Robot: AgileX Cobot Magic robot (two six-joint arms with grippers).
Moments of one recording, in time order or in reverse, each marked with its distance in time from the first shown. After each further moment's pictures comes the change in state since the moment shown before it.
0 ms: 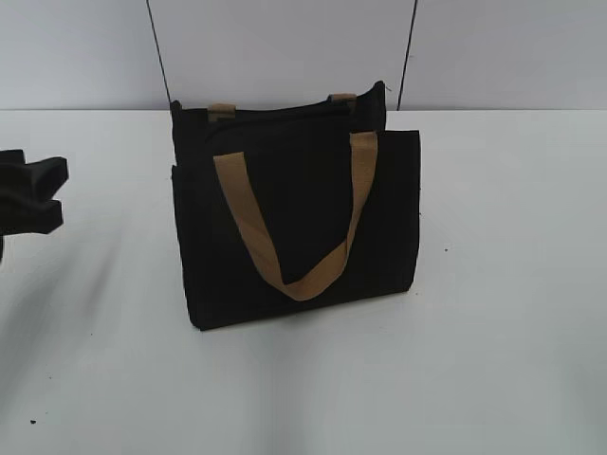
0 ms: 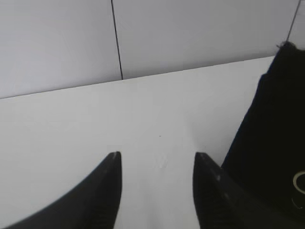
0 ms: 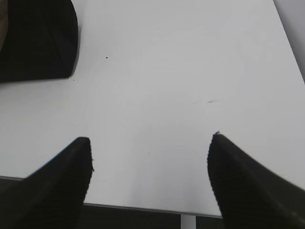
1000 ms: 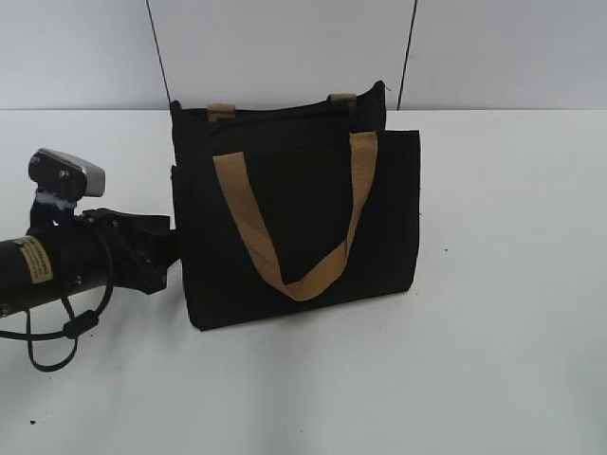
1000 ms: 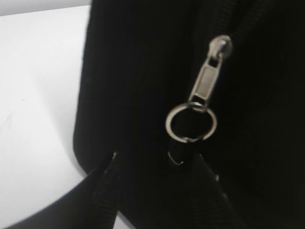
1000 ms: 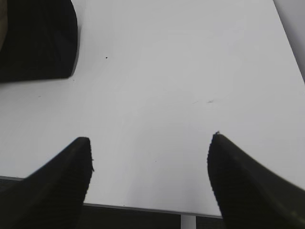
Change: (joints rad) left arm -0.006 0.517 -0.133 0.581 -0.306 -0.373; right arm 0.000 0.000 0.000 0.000 0.000 0.000
